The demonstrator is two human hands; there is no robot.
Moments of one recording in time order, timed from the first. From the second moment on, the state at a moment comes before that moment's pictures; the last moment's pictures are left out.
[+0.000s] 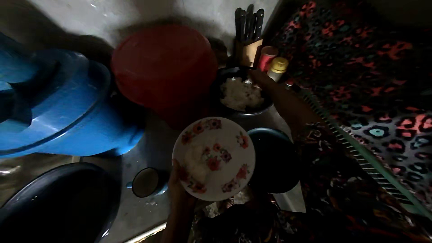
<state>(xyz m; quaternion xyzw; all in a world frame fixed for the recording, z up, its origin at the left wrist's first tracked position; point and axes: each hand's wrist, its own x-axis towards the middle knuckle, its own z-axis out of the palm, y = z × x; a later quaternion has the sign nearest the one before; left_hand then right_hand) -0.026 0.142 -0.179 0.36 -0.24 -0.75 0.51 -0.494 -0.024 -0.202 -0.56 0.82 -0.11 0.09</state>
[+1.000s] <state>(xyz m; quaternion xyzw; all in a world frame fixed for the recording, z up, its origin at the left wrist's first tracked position) -0.016 0.146 -0.177 0.34 -0.25 -0.76 0.49 -0.417 -0.050 -0.162 -0.57 0.80 -0.10 0.15</state>
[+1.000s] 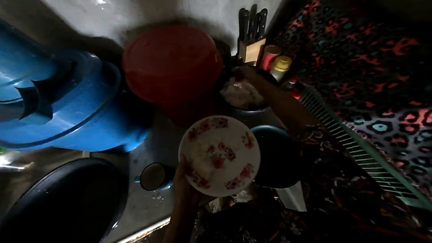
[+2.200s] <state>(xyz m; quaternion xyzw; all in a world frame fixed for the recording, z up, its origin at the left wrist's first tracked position) -0.056 0.093 -0.202 0.24 -0.46 -0.76 0.39 -0.211 0.164 -0.184 -0.78 0.54 -0.21 0.25</state>
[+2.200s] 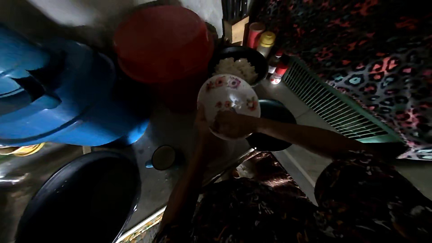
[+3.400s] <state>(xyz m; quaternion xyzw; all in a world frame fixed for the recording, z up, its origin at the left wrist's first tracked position) -0.056 0.111 -0.192 0.37 -0.27 -0.76 0.47 -0.437 0.040 -0.191 -0.63 0.71 -0.24 0.20</state>
